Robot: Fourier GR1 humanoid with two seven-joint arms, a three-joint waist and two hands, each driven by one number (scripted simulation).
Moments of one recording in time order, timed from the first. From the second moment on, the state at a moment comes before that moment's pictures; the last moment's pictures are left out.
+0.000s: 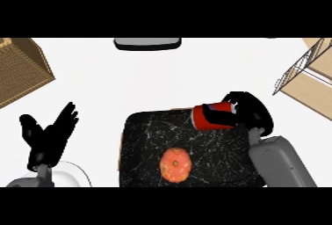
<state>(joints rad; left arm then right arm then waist) -0.02 0.27 0.01 -1.41 0.23 0.07 0.24 -0.35 -0.20 0.24 -1.45 0.61 0.12 0.77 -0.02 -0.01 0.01</state>
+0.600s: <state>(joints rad) -0.03 0.27 0.01 -1.39 0.23 0.06 0.24 -0.40 -0.30 0.14 -1.89 0.82 0.05 1.04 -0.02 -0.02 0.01</state>
